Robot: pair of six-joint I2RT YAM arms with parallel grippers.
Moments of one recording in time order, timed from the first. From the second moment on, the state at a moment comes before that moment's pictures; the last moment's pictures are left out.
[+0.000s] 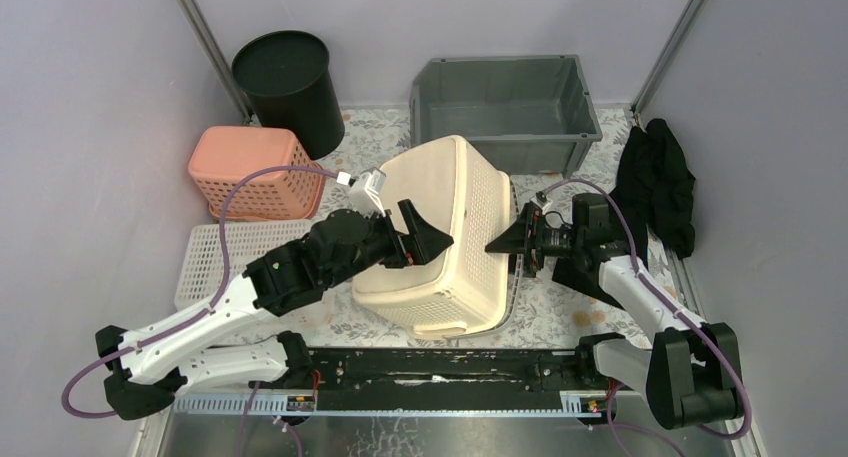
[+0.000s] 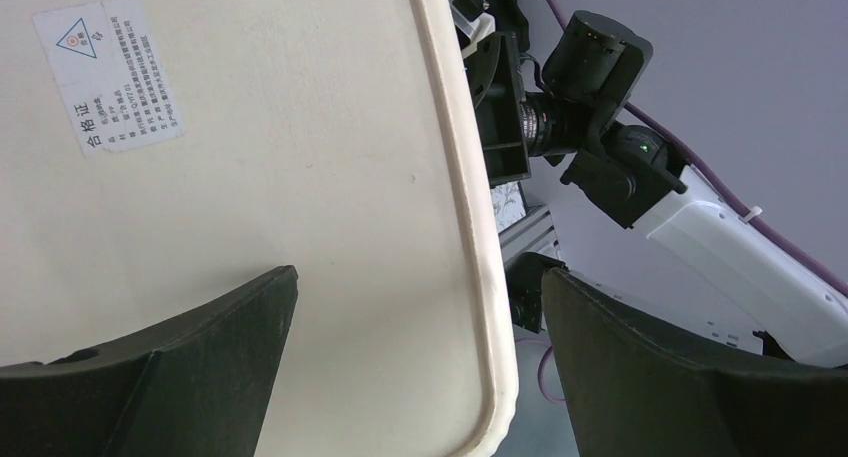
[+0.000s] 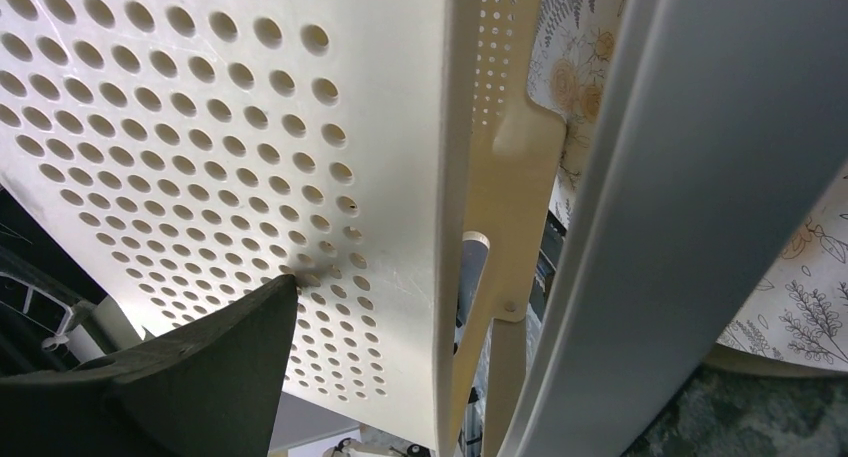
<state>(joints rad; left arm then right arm) -1.06 0.95 1.02 -0.43 -0.18 -0.95 0.14 1.14 0.52 -0.14 -1.11 0.86</state>
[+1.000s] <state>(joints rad) -1.08 0.95 1.02 -0.43 -0.16 -0.95 0.14 1.07 0.49 -0.16 -0.86 0.88</state>
